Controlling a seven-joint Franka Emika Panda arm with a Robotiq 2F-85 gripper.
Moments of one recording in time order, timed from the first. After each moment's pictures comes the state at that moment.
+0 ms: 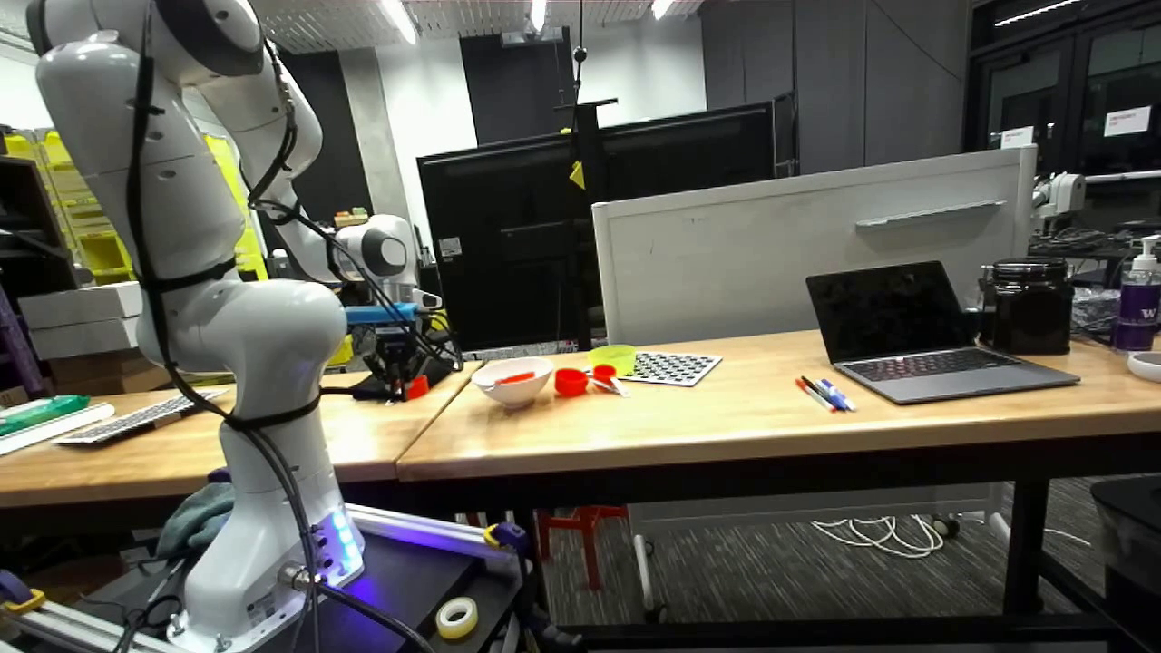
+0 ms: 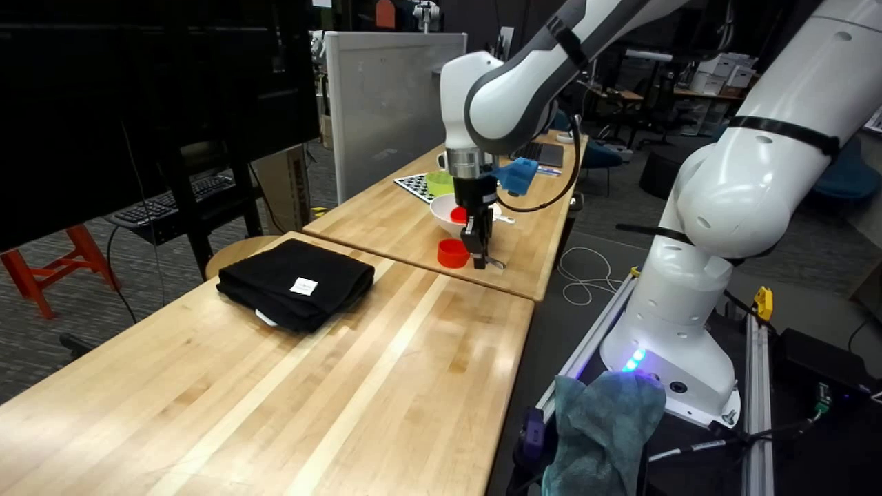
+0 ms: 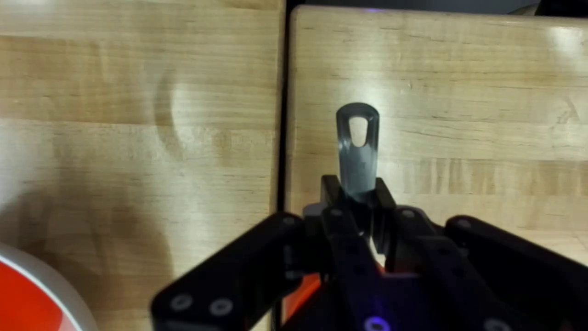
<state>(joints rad) 0.15 -0.27 0.10 -2.76 0.07 2.28 -0.13</state>
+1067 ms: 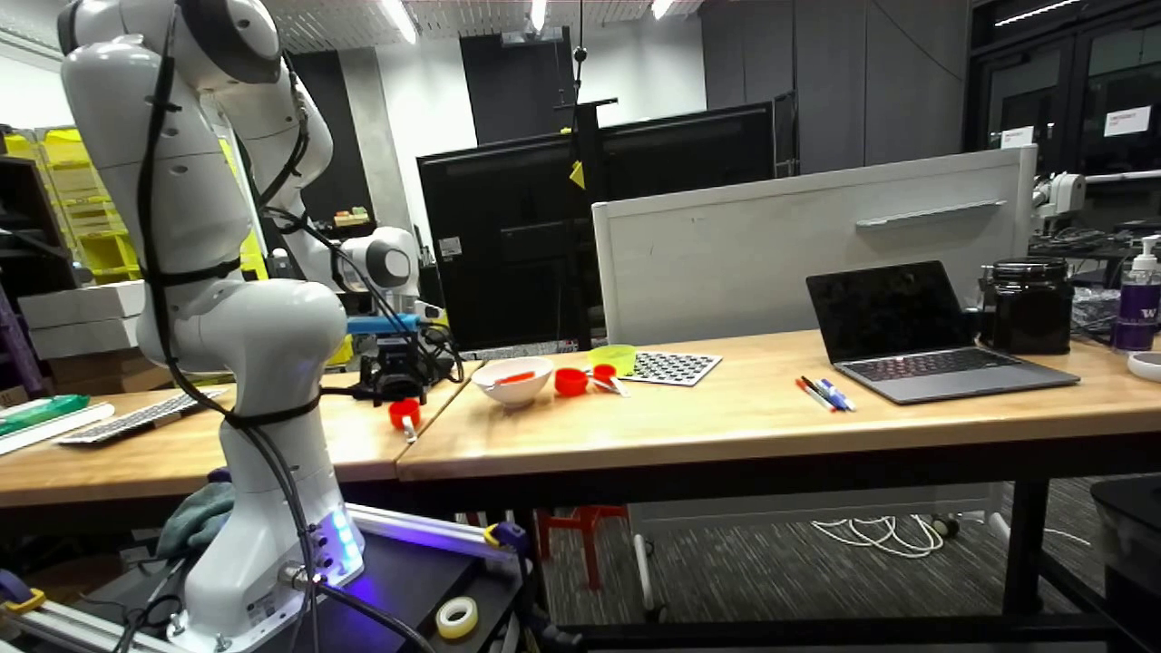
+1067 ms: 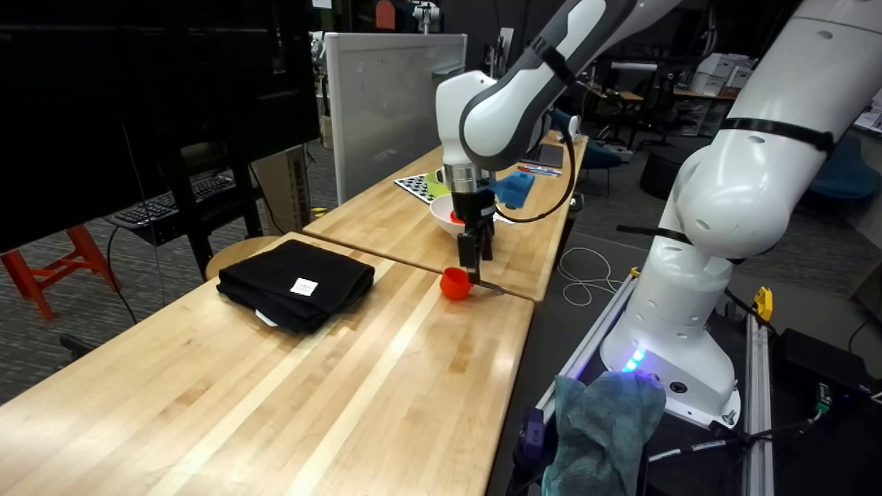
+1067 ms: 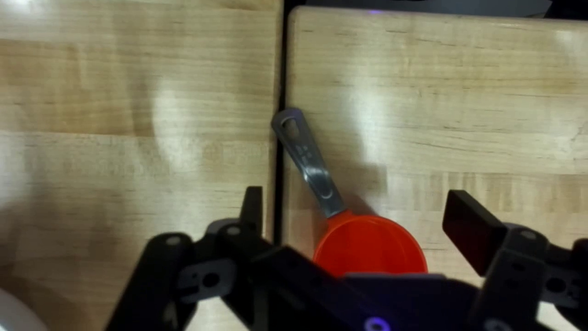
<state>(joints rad) 0.15 -0.19 0.10 -2.75 0.07 2.32 -0.13</state>
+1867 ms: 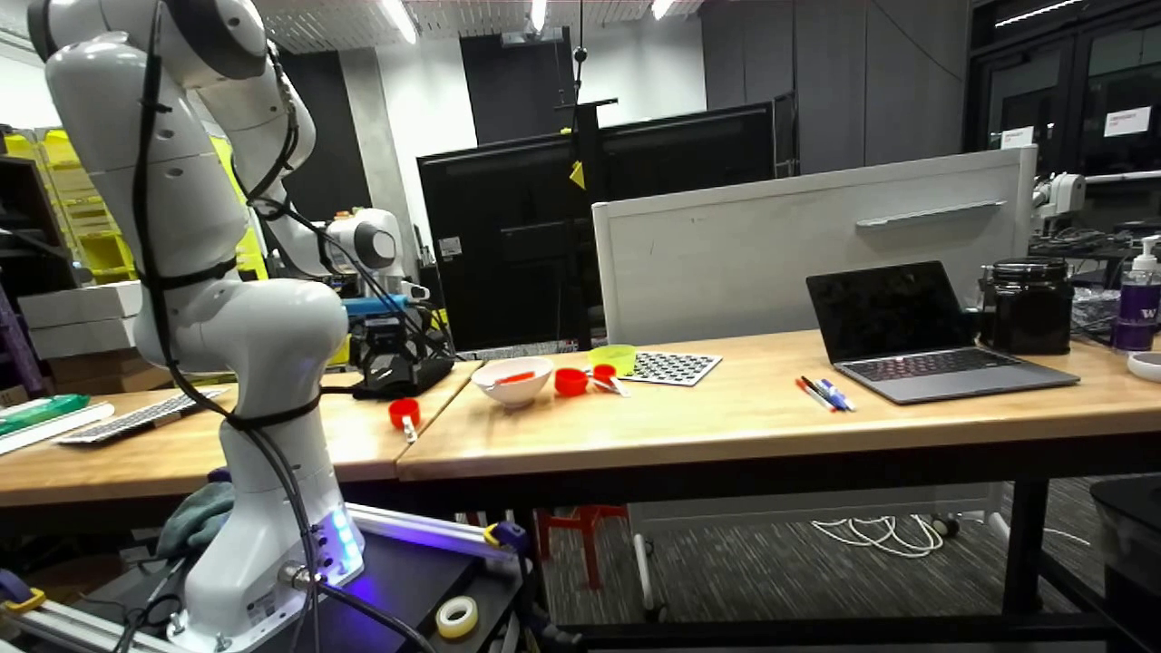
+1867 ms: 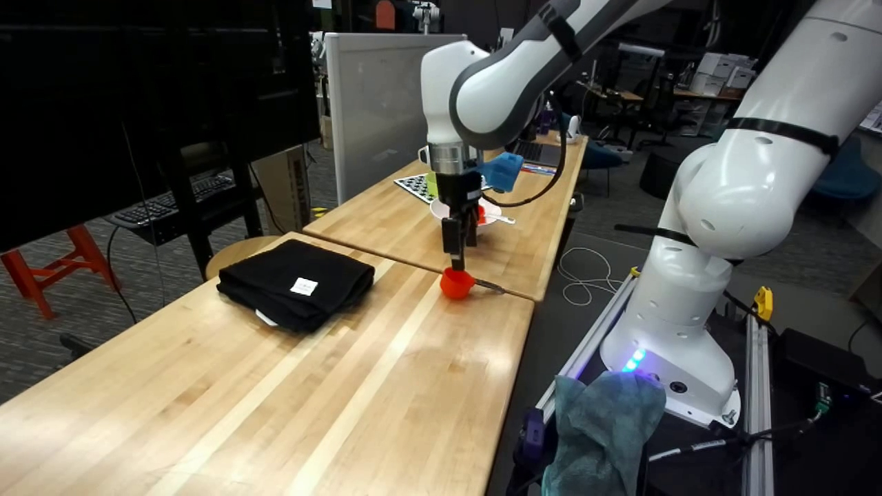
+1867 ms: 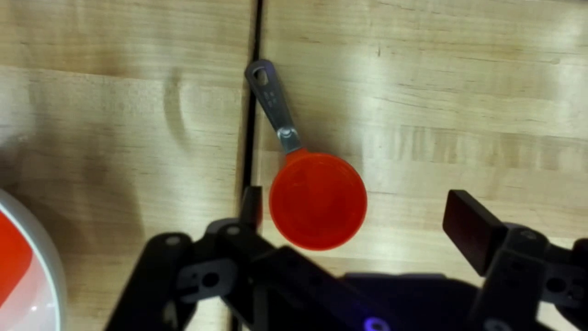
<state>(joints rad) 0.19 -0.25 0.15 -2.69 0.07 2.25 -0.10</state>
